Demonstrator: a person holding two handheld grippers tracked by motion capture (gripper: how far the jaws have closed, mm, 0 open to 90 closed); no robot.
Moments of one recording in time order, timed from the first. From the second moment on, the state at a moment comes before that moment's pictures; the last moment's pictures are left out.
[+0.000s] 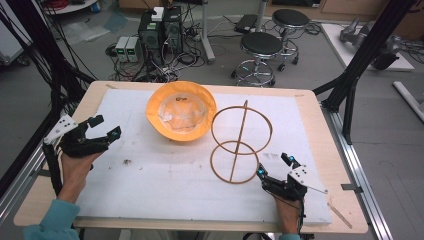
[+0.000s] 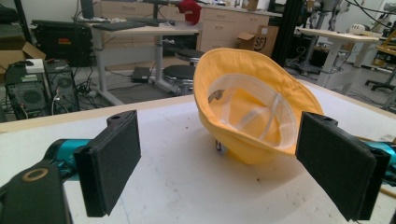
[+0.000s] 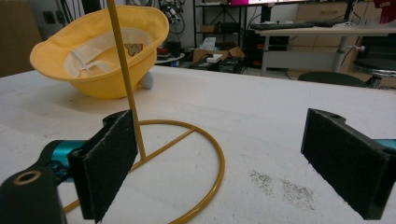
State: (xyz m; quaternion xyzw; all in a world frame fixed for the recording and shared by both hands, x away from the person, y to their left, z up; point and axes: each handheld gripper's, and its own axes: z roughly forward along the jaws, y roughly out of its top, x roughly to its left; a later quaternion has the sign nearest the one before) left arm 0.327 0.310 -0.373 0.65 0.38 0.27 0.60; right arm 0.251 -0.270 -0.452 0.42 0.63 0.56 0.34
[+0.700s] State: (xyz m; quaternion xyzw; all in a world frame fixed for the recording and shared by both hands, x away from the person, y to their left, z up) left arm 0.416 0.279 -0.338 0.71 0.40 0.20 0.55; right arm 0.252 -0.270 -0.451 0.42 0.63 0.56 0.34
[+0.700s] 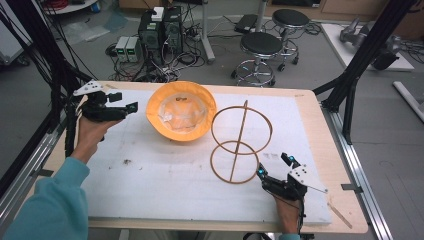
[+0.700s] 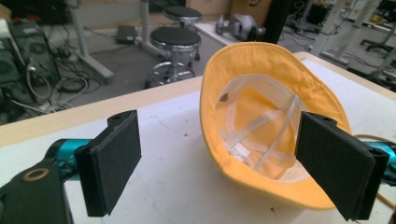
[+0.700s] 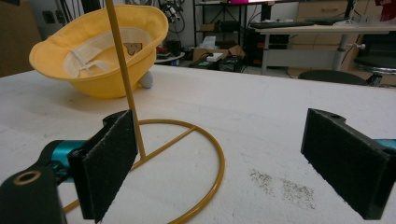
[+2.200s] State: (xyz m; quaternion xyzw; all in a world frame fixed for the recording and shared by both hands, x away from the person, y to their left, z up) left arm 0.488 0.227 -0.367 0.78 0.43 0.07 0.44; right arm 0.253 -0.270 -0.451 0.42 0.63 0.56 0.33
